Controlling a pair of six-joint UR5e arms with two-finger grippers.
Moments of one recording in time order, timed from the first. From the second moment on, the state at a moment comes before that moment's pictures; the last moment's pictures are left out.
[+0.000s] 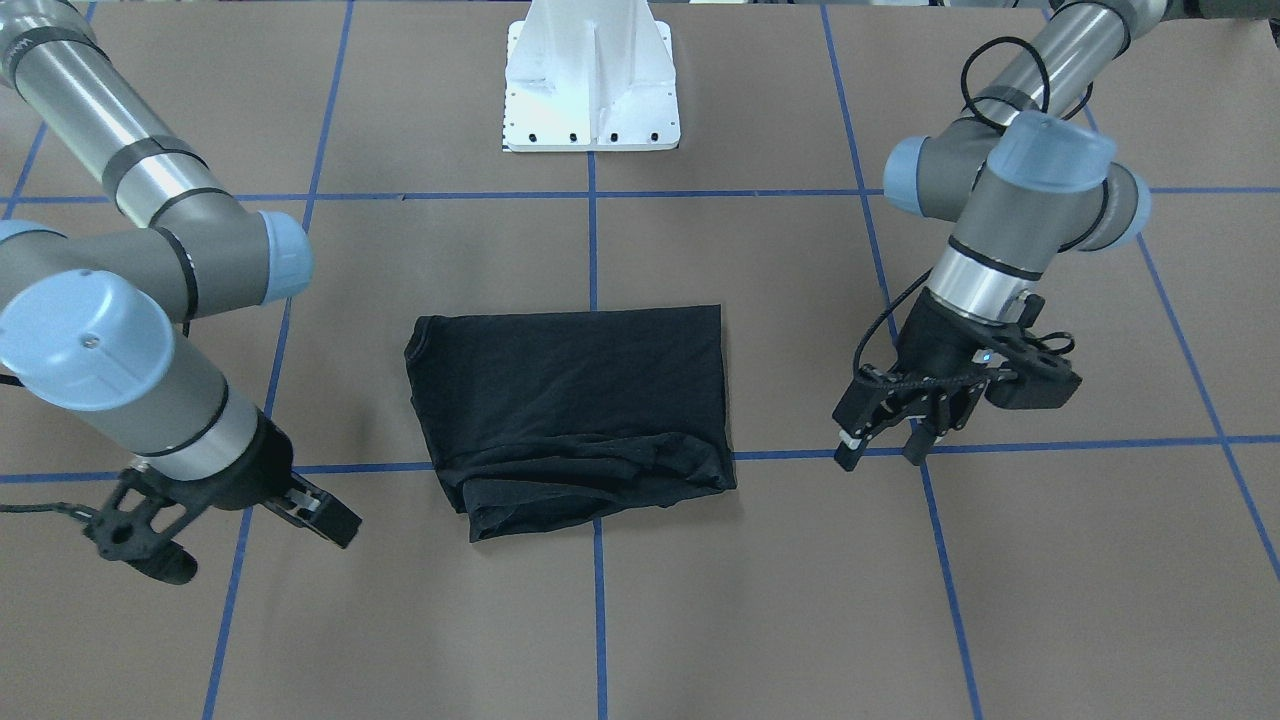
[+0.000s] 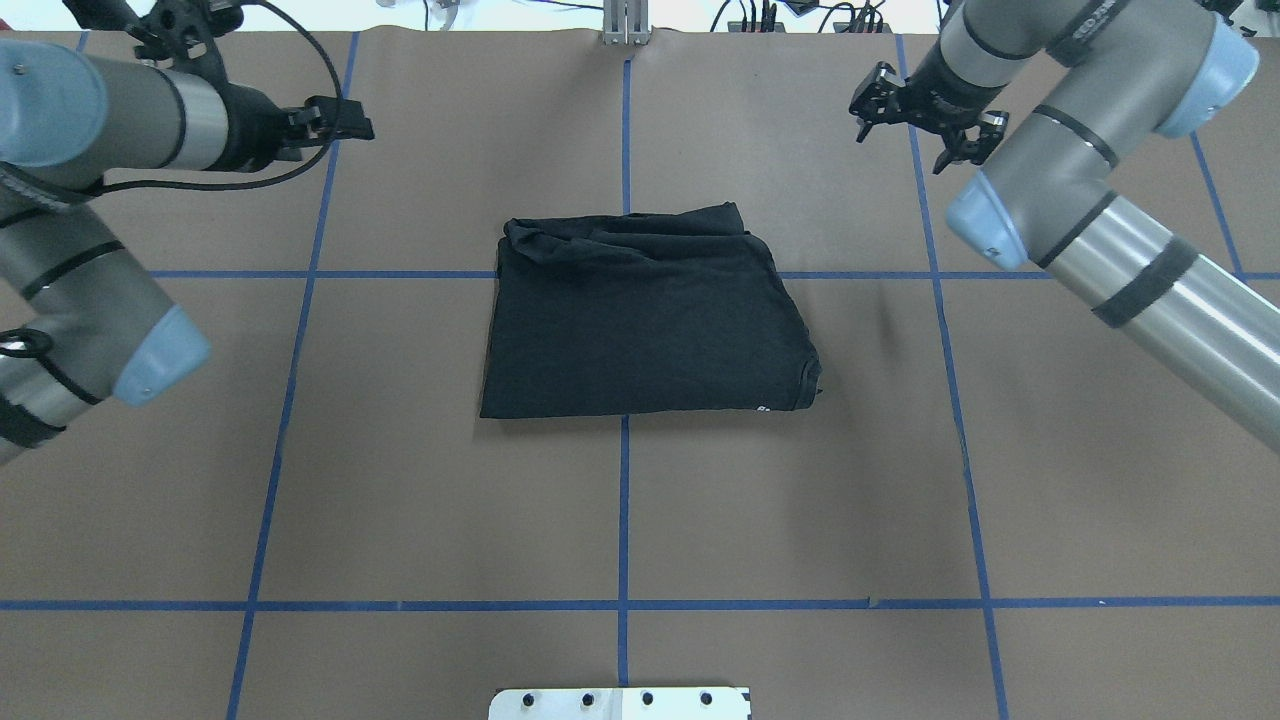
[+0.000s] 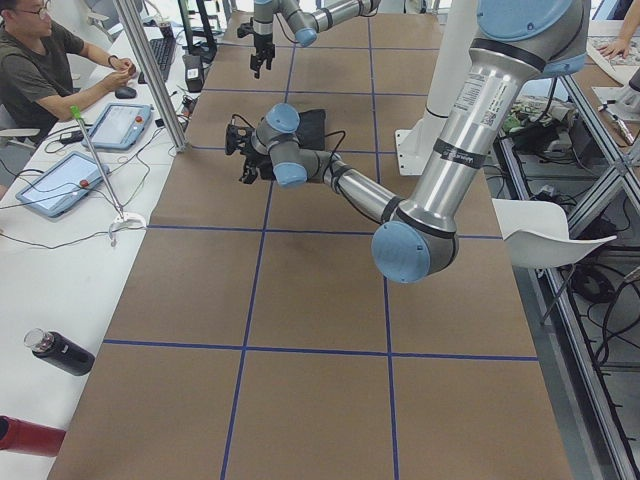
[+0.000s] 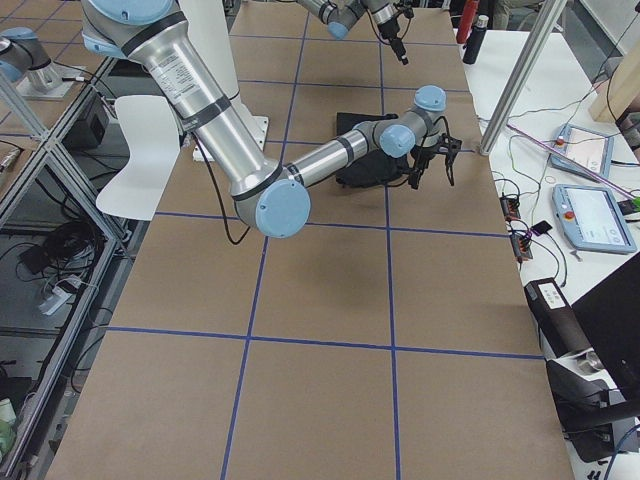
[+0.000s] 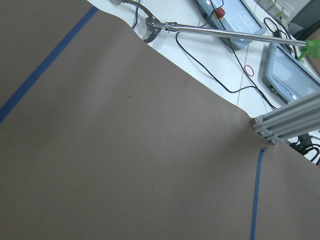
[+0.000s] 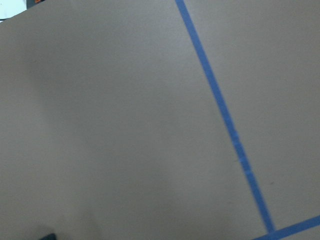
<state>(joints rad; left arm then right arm) -0.94 -1.93 -1.66 -2.27 -1.86 -1.12 1.03 -0.99 1.46 -1.41 2.14 1.12</state>
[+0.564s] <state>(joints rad) -1.27 -1.60 -1.78 -2.19 -2.15 -0.32 1.30 -1.32 1.64 -1.53 2.28 0.45</state>
